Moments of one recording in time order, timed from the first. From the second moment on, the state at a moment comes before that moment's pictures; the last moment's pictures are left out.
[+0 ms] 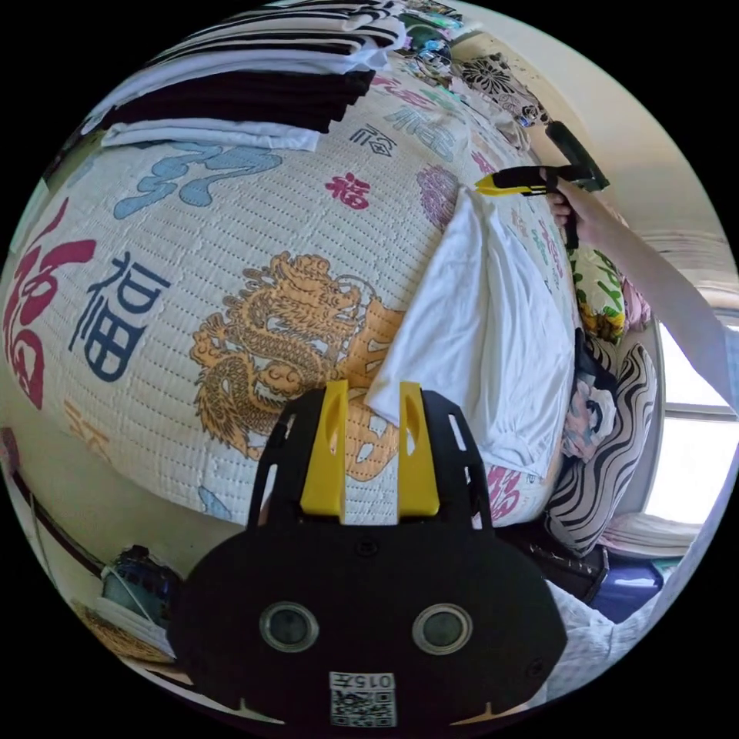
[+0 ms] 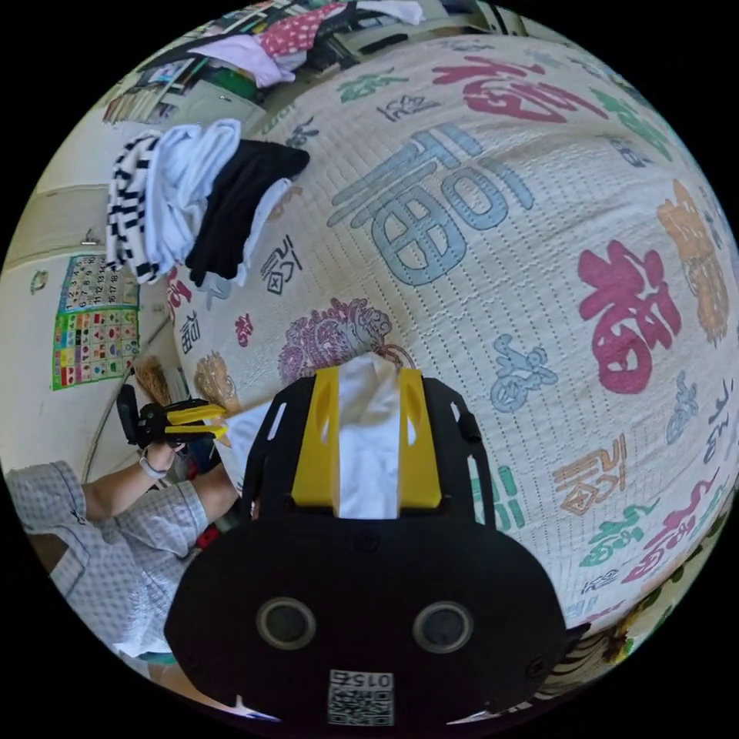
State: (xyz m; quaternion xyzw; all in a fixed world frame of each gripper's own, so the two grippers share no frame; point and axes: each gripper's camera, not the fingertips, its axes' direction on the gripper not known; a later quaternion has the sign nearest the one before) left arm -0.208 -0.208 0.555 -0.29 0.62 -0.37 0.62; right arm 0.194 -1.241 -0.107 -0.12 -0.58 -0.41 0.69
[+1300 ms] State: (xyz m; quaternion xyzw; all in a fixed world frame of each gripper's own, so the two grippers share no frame) left arm 0.060 -0.482 0.274 -0.05 0.78 -0.12 0.61; right arm 0.635 -1.175 0.108 -0.03 -0.77 -0.27 0.58
